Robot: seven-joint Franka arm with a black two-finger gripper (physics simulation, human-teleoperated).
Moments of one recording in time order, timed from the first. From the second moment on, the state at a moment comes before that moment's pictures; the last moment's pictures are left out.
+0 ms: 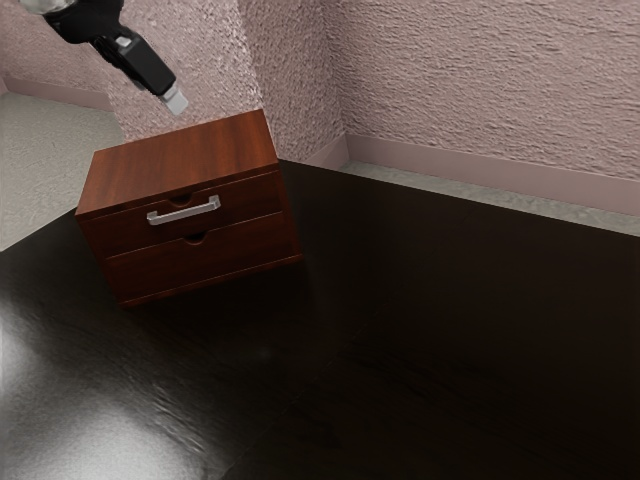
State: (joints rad) arm 0.11 -0.01 0.10 -1.15 -0.06 1.56 0.43
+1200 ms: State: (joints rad) arm 0.17 0.15 0.20 -1.50 0.03 2.03 1.07
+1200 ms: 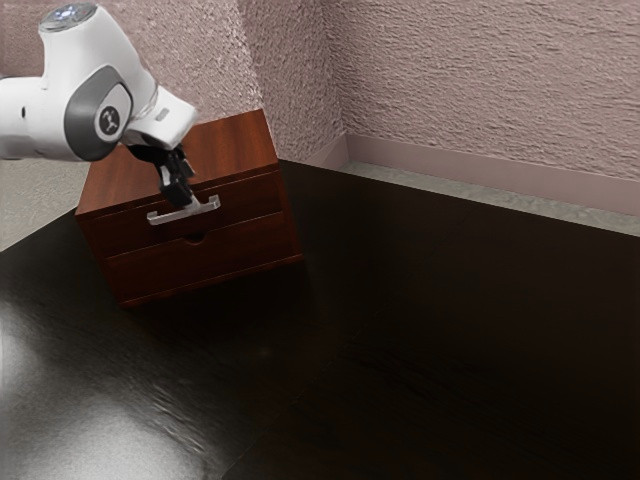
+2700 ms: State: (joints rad) arm 0.16 0.18 0.24 -1.61 0.14 2.19 0.93
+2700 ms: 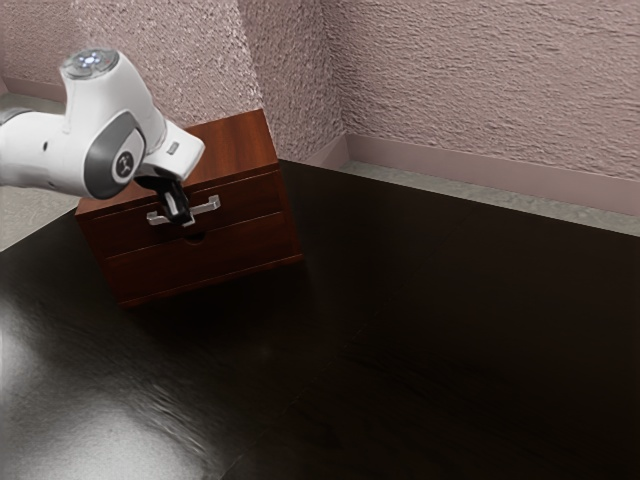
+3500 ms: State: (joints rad) arm 0.16 0.10 0.24 -1.73 0.14 2.22 0.92
